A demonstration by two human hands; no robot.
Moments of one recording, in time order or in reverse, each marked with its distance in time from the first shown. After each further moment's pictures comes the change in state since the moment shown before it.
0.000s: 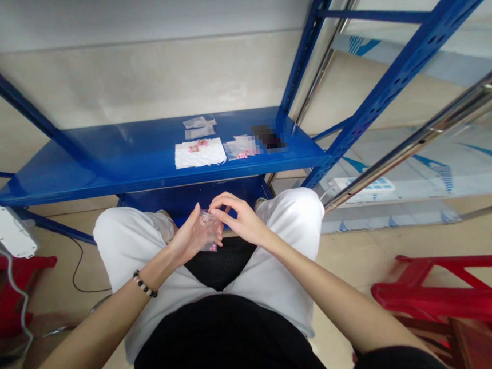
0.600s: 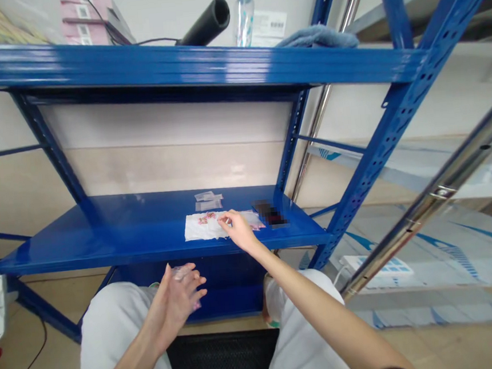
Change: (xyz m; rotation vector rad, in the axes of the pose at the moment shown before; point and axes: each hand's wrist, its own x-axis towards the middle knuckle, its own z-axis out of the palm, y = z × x) left_hand -0.002 0.046 -0.027 -0.329 0.218 0.329; right_hand 0.157 0.046 -0.064 -0.572 0.198 -0.077
